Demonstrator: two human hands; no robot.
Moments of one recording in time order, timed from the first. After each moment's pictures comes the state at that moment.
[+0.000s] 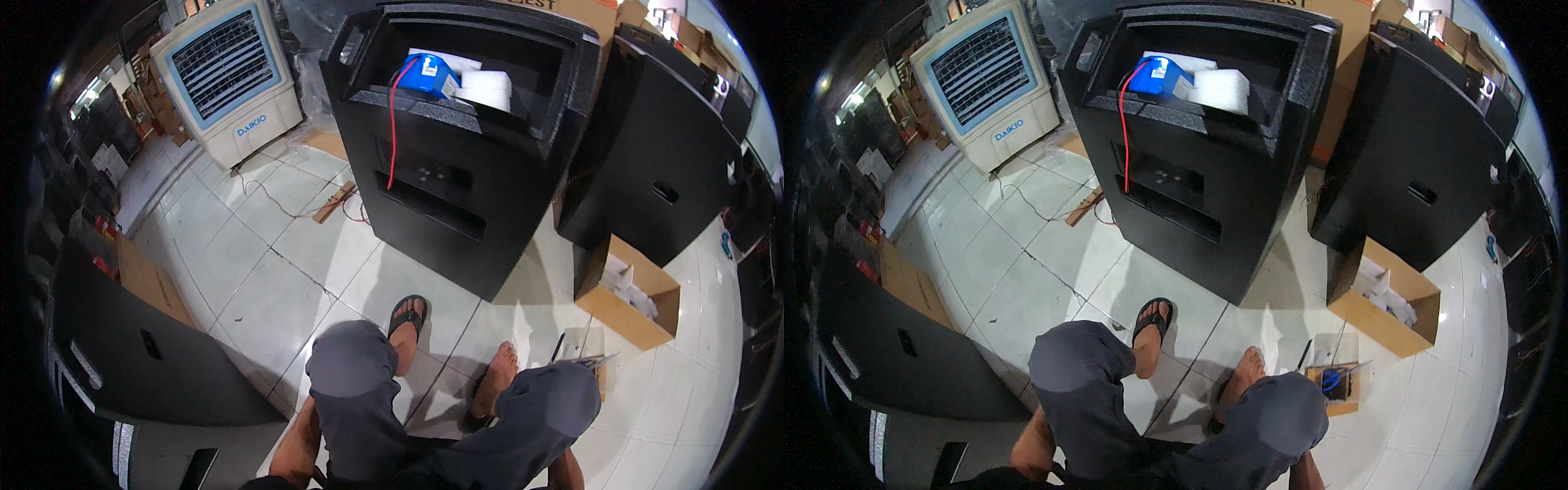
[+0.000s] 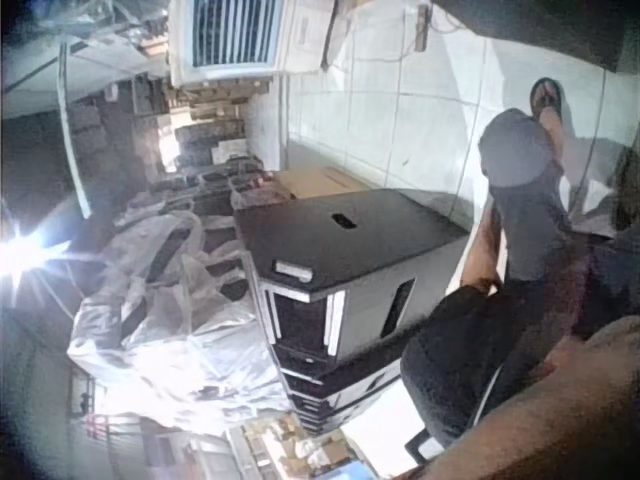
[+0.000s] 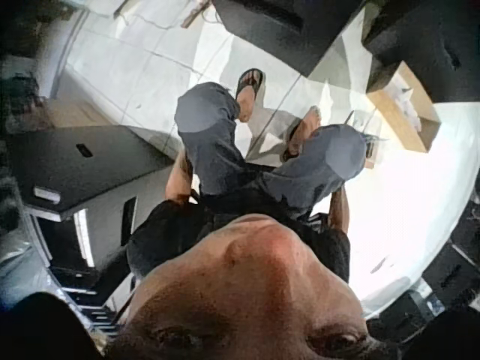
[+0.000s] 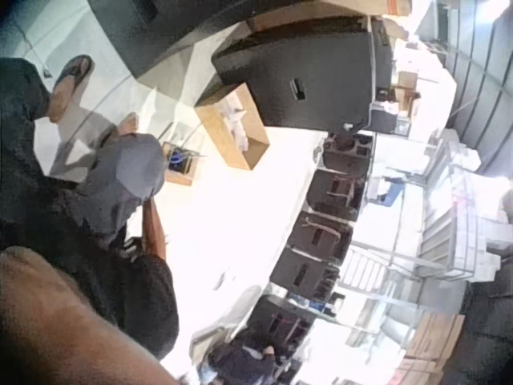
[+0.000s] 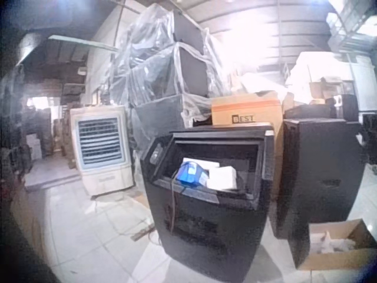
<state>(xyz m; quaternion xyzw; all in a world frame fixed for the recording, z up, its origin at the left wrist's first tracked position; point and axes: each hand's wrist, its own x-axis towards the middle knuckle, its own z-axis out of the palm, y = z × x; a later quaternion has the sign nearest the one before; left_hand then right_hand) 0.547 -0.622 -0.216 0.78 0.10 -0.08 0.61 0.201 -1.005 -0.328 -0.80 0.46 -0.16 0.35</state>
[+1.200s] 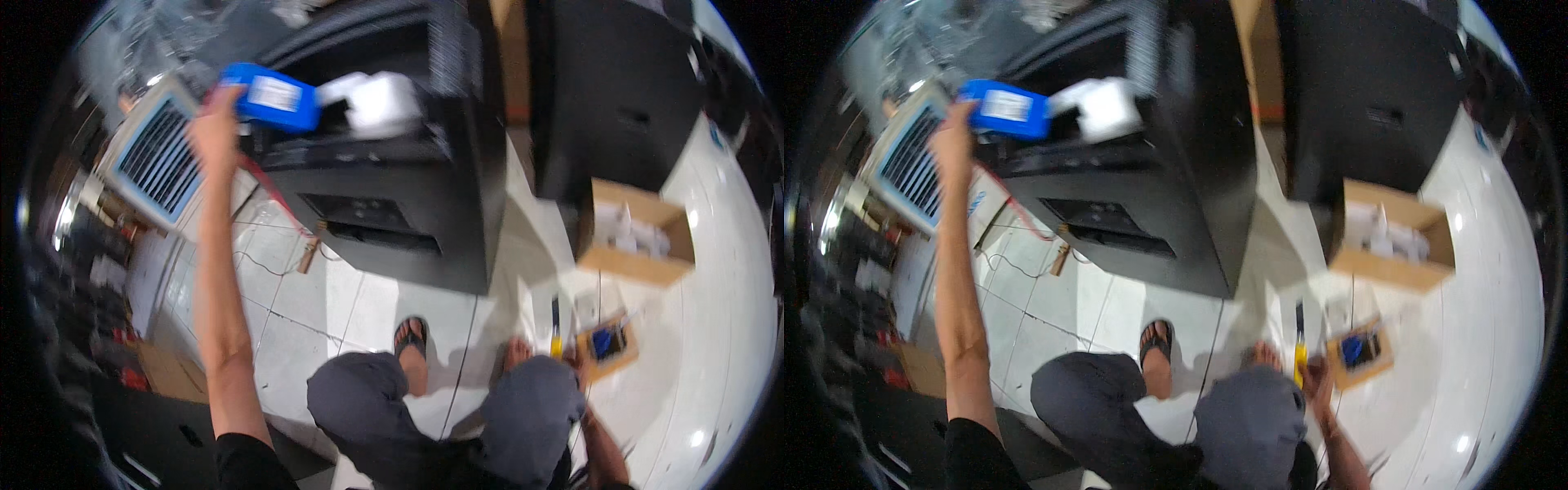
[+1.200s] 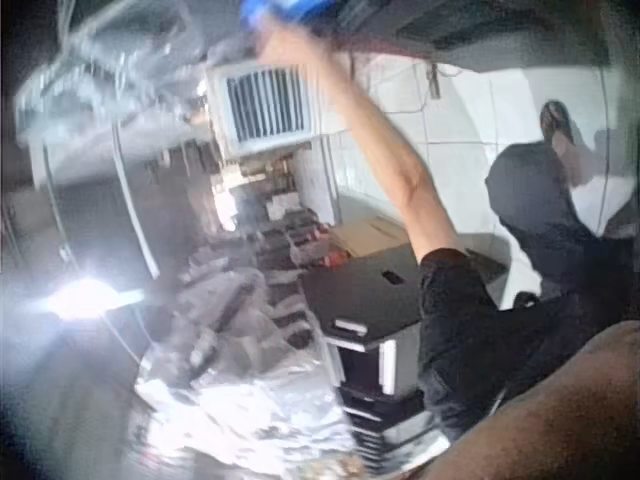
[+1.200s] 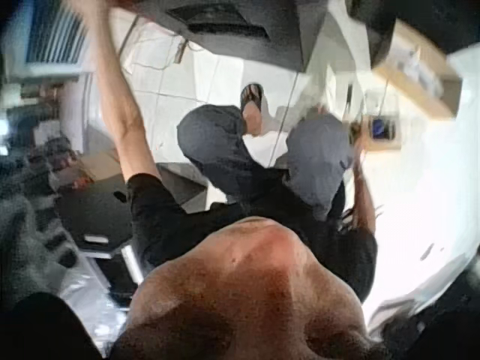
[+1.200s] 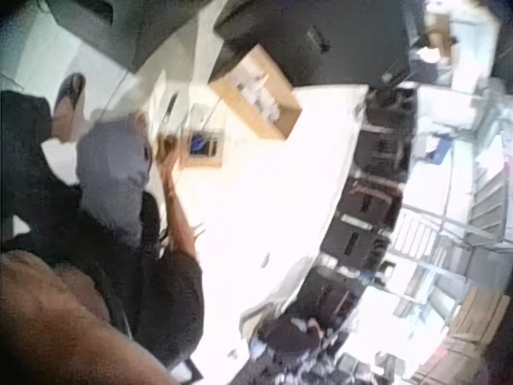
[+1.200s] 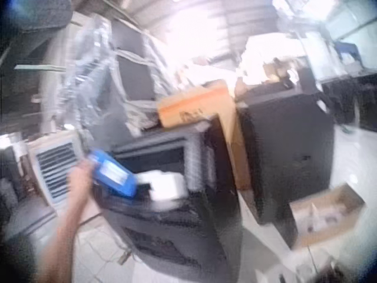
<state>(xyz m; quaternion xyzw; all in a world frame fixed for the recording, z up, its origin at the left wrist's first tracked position) 0.829 -0.843 0.168 0.82 -0.27 0.41 0.29 0.246 -1.075 -0.380 -0.68 0.43 -0.27 0.53</state>
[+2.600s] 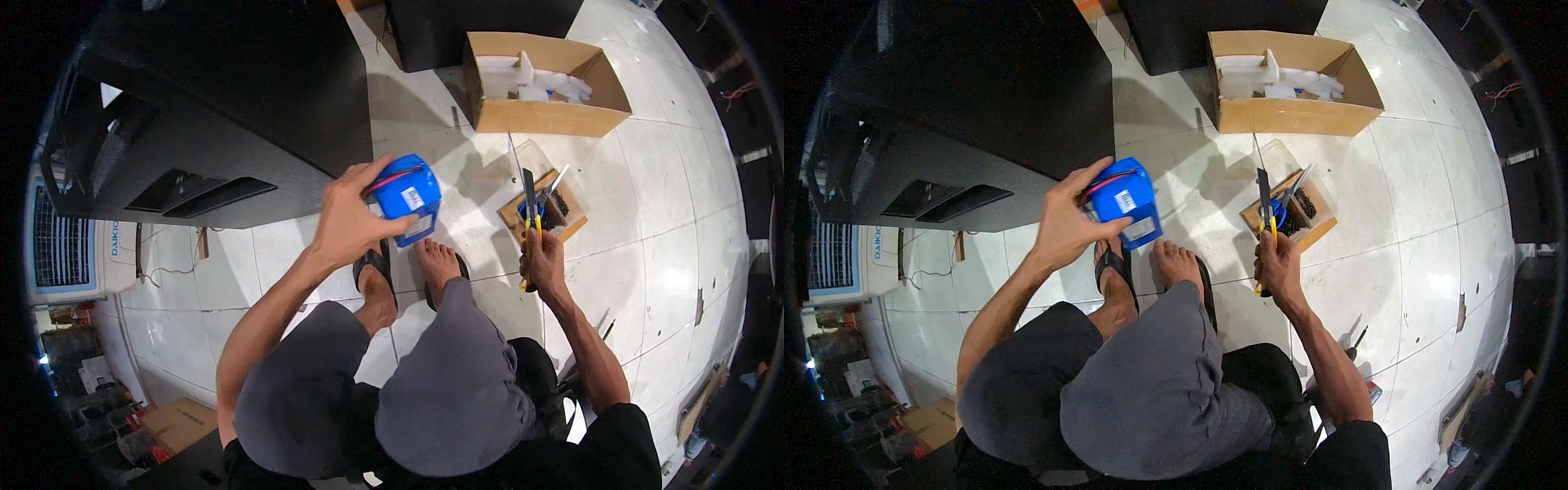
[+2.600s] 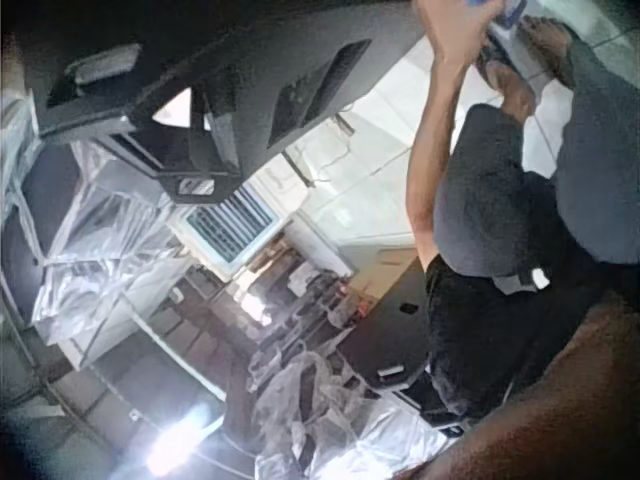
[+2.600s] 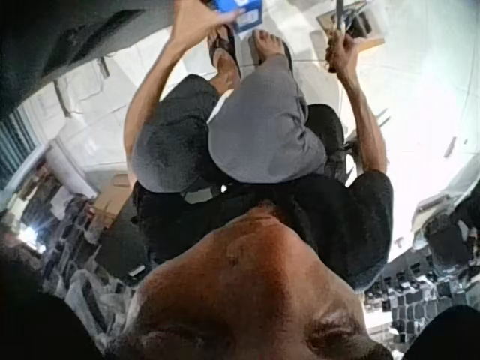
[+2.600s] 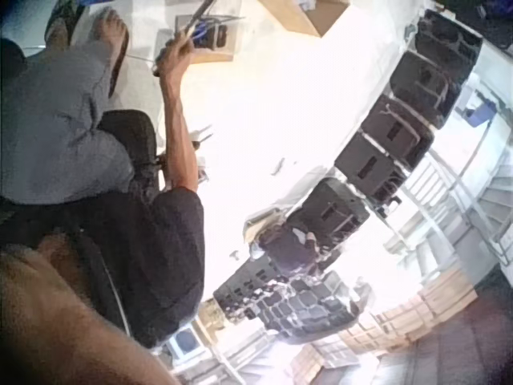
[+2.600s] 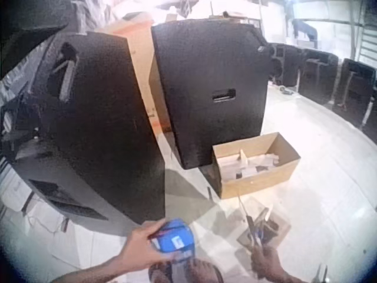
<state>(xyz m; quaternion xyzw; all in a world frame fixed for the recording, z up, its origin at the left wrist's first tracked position) 0.553 -0.987 -0.129 0.70 -0.55 -0.25 0.38 0.239 -1.083 -0.255 -0.48 0.53 -0.24 0.66</state>
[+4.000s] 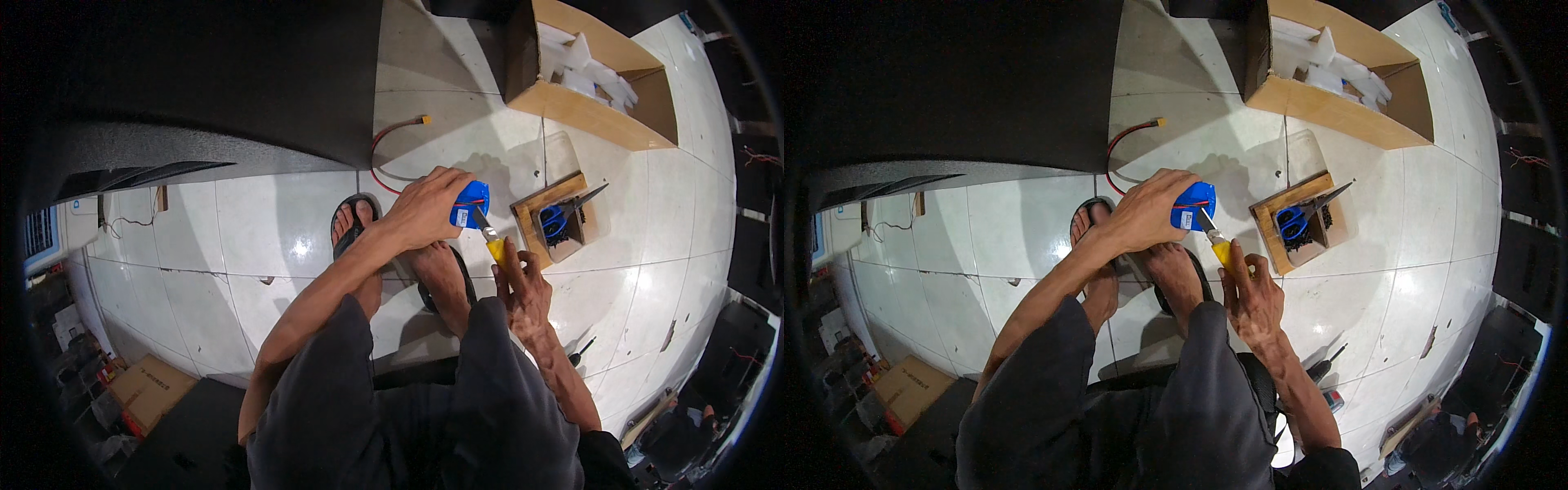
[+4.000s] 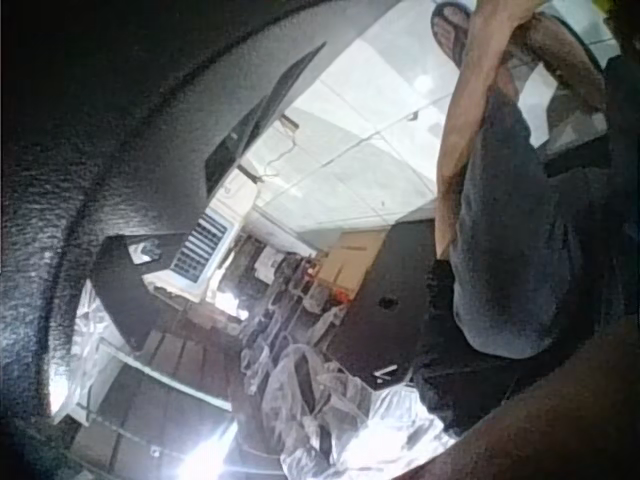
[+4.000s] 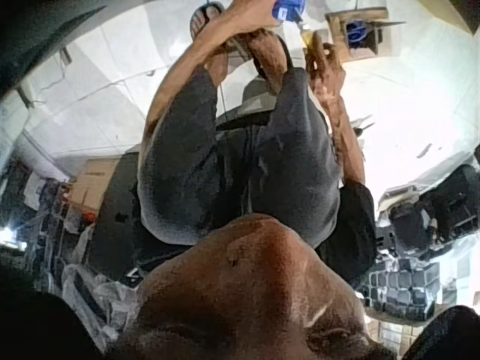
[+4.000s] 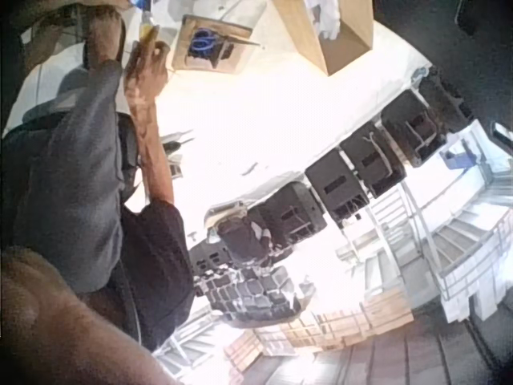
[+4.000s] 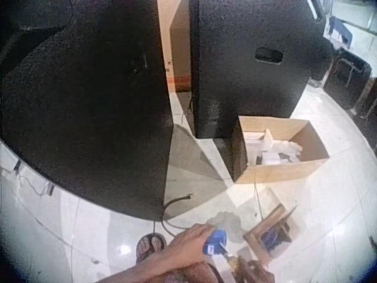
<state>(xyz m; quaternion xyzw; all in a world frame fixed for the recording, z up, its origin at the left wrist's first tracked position) 0.528 -1.038 -0.290 0.67 -0.62 -0.32 0.24 0.275 -1.057 -0.265 -0.90 0.38 -0.06 0.22</state>
